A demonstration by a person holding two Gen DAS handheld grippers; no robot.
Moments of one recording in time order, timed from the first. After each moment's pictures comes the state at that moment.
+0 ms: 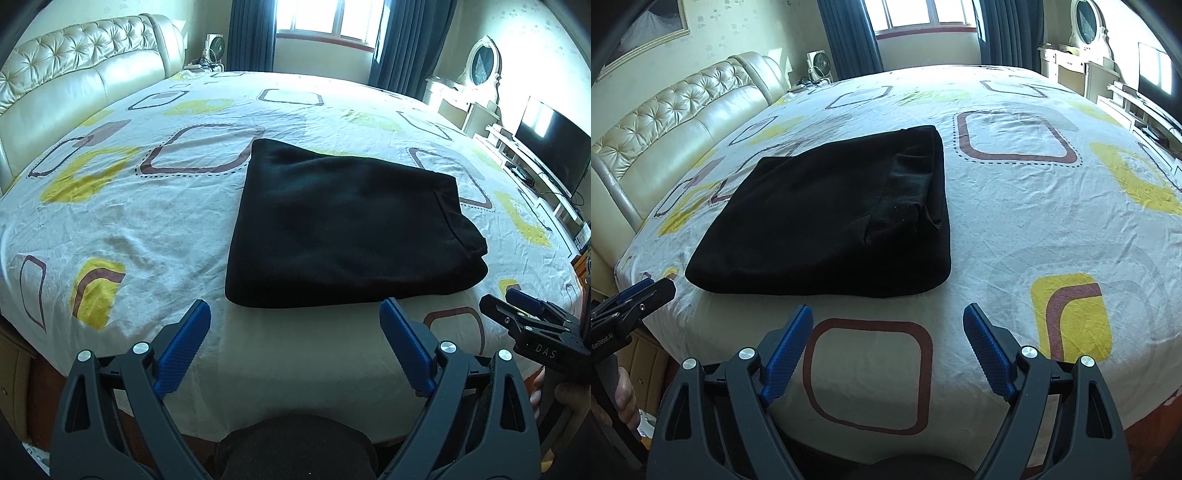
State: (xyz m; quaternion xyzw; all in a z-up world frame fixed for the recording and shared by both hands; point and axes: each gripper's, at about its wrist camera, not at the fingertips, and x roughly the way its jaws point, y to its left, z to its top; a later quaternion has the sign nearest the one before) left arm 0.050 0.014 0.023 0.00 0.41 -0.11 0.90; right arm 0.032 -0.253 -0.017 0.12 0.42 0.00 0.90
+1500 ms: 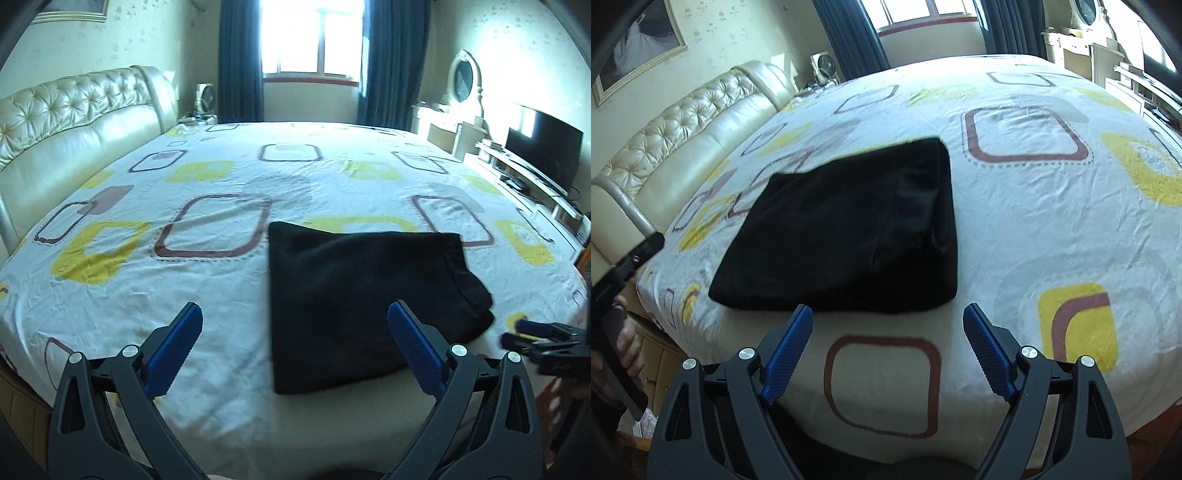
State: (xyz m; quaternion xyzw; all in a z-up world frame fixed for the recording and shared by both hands) left arm 0.103 0.045 0.076 0.04 0.32 -0.11 0.94; right arm 0.048 -0.278 0.006 0.17 0.41 0.03 0.90
